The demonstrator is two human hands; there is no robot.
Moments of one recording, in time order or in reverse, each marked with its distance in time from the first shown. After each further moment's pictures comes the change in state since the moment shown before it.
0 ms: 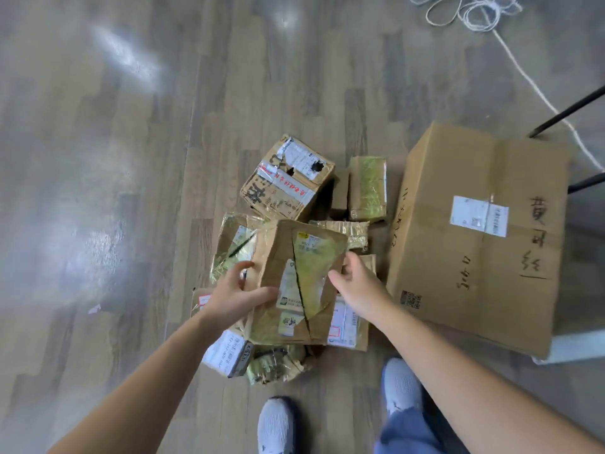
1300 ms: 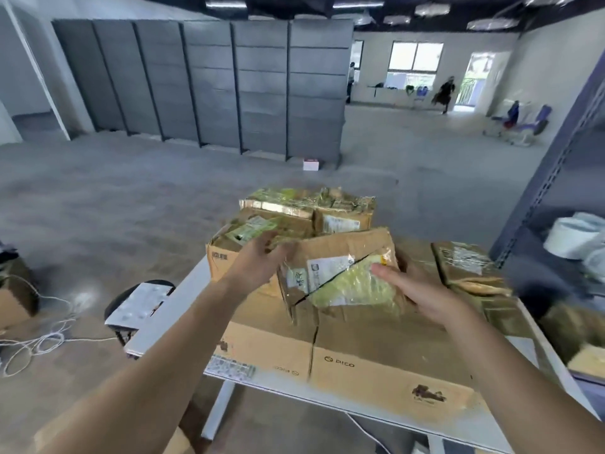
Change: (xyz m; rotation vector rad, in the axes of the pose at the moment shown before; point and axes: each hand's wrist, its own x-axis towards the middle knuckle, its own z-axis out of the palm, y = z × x) left_hand -0.853 0.290 0.541 0.618 -0.819 1.225; right_hand -1.040 0.295 -0.314 0.760 1.242 -0.127
